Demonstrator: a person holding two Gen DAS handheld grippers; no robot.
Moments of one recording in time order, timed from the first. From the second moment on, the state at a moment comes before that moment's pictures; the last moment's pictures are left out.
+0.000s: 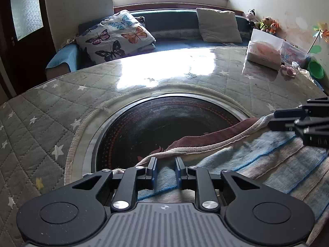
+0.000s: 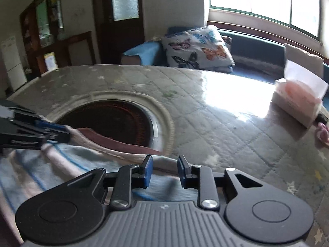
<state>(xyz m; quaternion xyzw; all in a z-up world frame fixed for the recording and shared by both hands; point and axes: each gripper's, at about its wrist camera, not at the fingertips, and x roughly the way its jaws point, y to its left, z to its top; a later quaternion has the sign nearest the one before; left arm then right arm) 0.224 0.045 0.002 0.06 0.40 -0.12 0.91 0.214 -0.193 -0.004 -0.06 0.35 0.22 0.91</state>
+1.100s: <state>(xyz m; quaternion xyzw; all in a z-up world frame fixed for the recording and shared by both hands) 0.186 0.075 0.013 0.06 0.37 -0.09 0.92 0.093 -0.113 -0.010 -0.16 0.34 0.35 0.86</state>
